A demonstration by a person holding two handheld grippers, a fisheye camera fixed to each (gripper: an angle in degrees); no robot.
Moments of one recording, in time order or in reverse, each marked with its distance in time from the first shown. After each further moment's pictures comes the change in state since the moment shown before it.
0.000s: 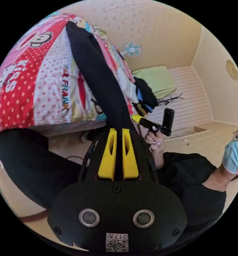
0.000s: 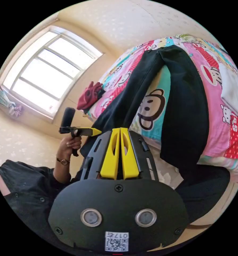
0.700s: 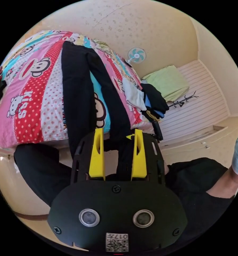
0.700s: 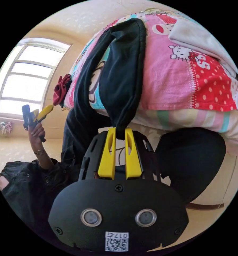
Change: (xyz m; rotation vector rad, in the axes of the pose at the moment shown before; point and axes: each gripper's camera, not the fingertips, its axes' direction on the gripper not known) left arm 0.089 0.023 0.086 0.106 -0.215 0.073; right arm 0.095 0.076 0.012 -0.114 -0.051 0.165
